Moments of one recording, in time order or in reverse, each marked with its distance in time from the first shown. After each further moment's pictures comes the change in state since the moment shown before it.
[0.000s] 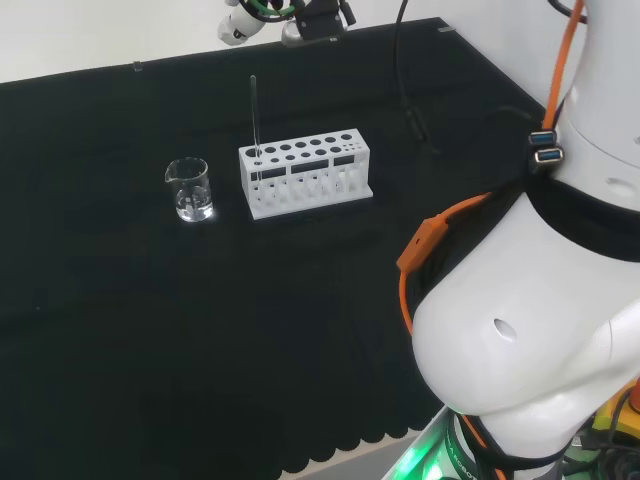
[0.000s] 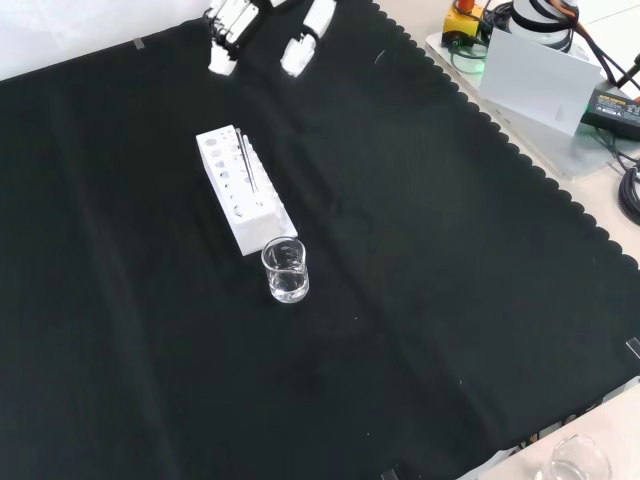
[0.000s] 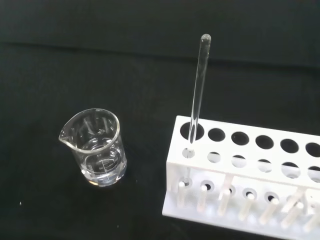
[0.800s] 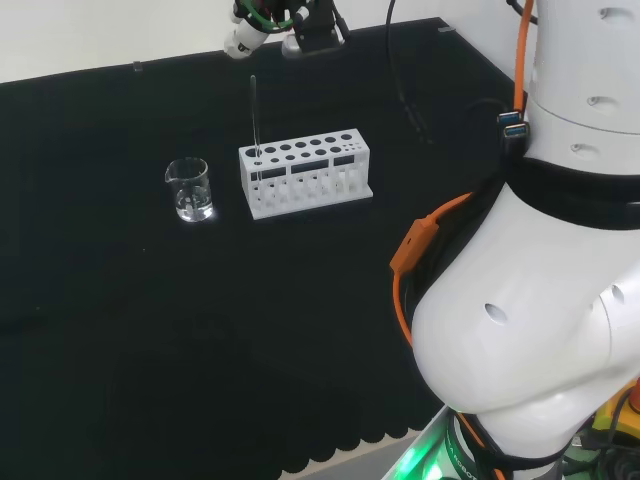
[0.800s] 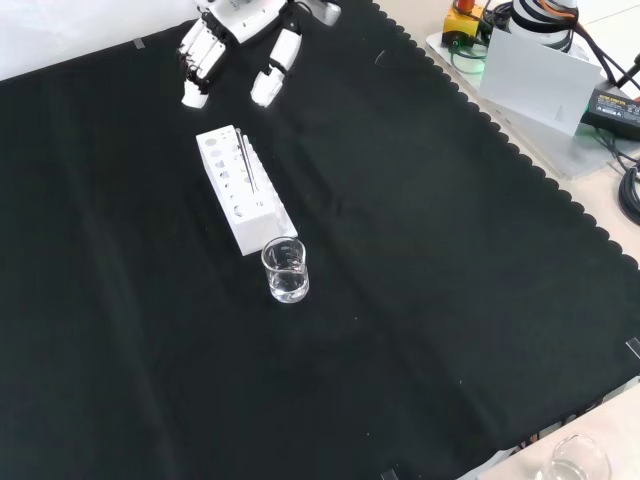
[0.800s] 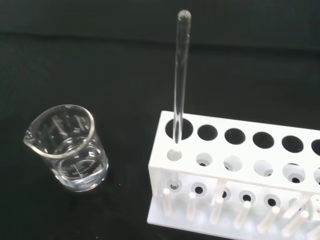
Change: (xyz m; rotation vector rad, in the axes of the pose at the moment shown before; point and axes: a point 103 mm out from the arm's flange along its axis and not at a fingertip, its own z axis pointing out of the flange) arm -0.021 0.045 0.033 0.041 0.016 0.012
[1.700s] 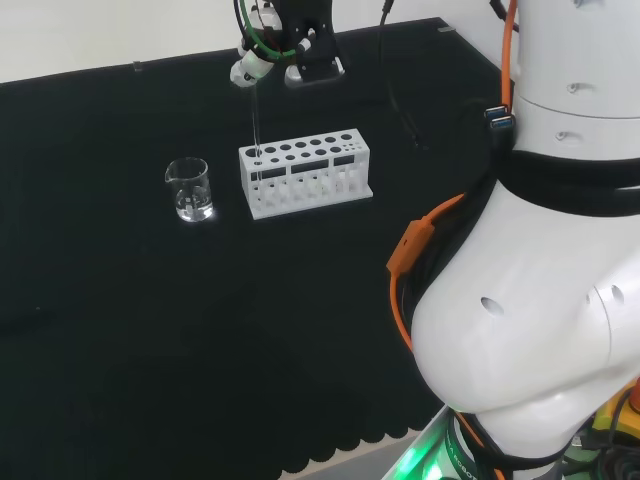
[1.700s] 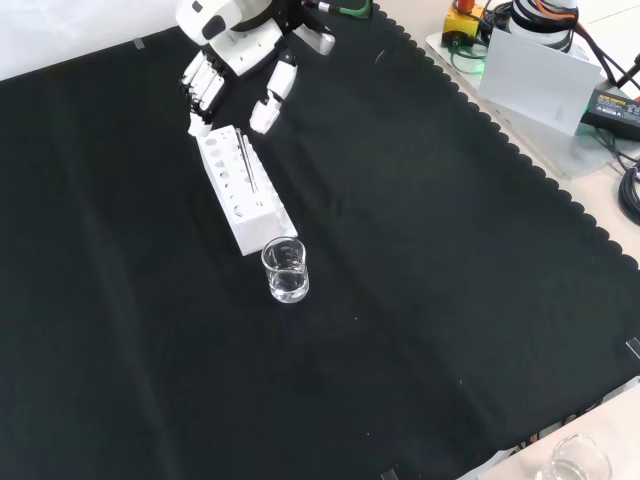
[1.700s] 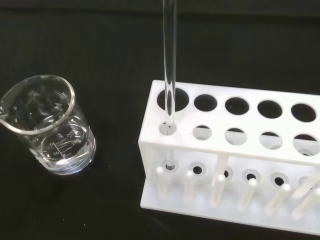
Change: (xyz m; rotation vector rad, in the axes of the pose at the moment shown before) arm -0.006 0.018 0.045 0.034 0.015 0.016
